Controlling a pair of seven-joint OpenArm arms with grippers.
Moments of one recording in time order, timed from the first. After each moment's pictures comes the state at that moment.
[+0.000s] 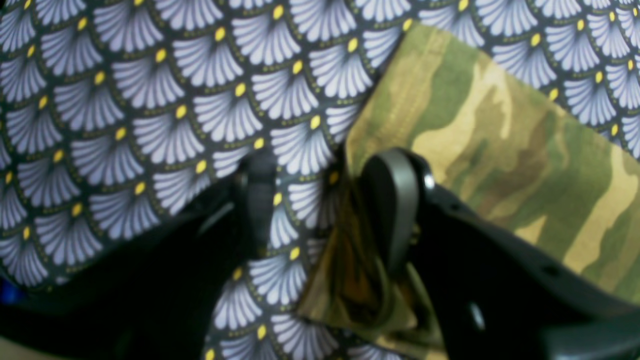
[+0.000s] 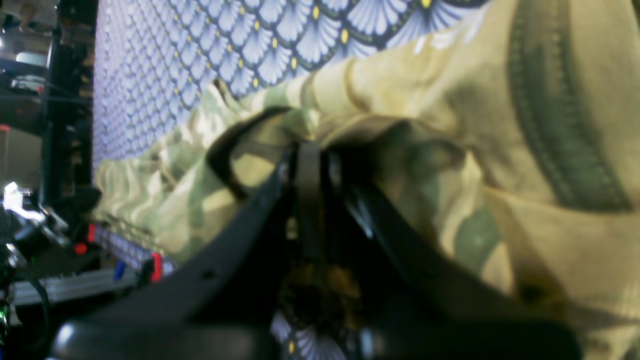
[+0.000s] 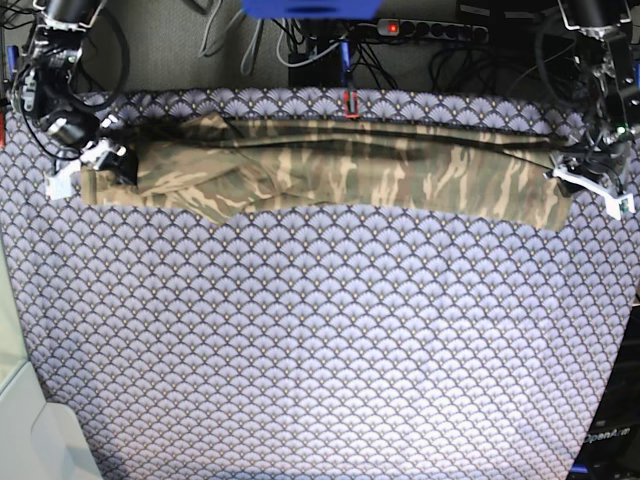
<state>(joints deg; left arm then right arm) 12.2 -23.0 -22.9 80.6 -28.6 -4.2 36.8 -11.1 14.0 33.2 72.8 59.6 39.5 -56.5</state>
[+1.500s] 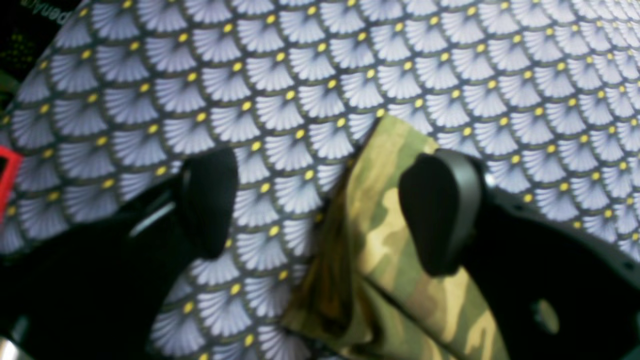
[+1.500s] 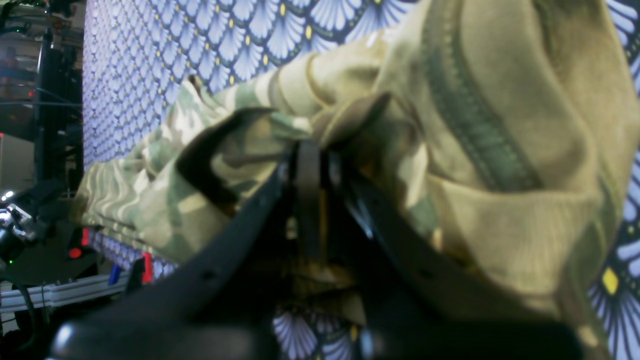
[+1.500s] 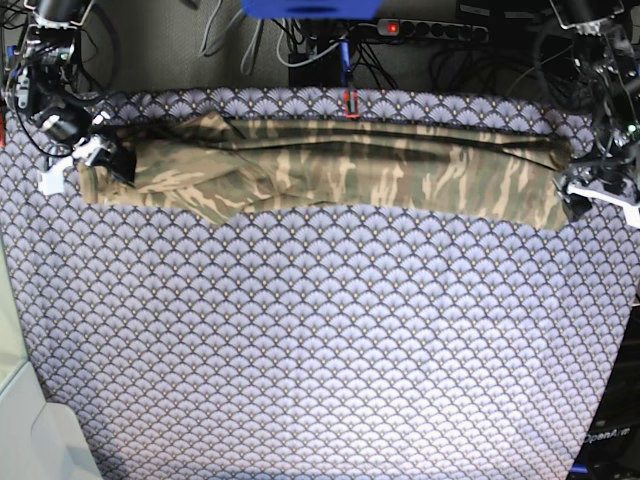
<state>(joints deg) 11.7 -18.8 -30.0 87.2 -30.8 -4.1 37.4 -12.2 16.3 33.2 70.3 60.2 39.5 -54.9</state>
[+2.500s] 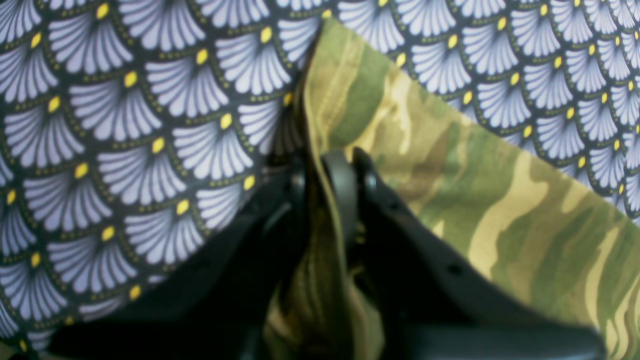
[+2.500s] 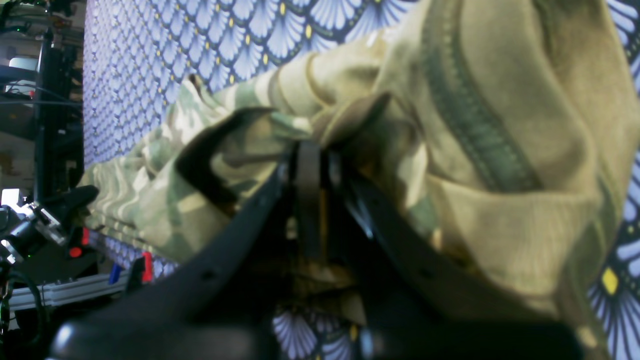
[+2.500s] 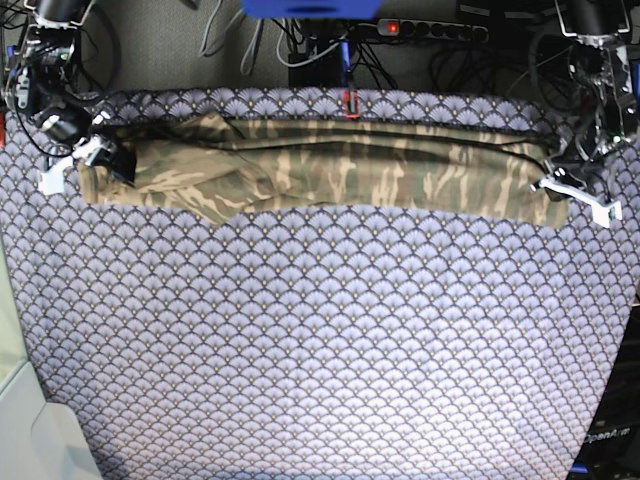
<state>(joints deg) 10.5 -23.6 -18.6 79.9 -37.5 -3.8 39.3 -12.2 16.2 33.2 70.4 60.2 39.5 -55.0</state>
